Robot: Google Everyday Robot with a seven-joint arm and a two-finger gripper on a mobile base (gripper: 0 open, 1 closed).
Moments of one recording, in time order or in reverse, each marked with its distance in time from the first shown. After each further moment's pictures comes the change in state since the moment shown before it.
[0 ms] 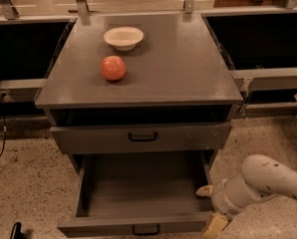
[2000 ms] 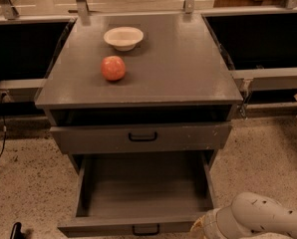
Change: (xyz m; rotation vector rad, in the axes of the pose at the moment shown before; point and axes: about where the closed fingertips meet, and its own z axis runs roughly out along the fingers) arm 0.019 0.052 0.070 0.043 0.007 -0.139
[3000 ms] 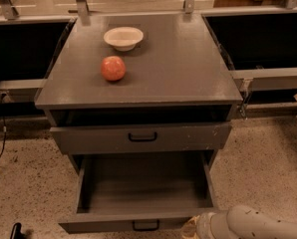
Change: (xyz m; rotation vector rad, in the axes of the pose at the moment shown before) arm 0.020 -0.034 0.074 0.126 -0.132 0.127
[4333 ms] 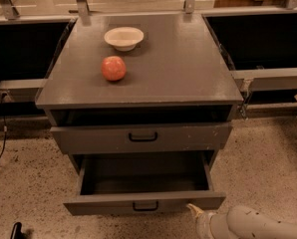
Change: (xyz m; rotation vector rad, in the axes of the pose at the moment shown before) arm 0.000 -0.001 0.001 0.015 -0.012 0.012
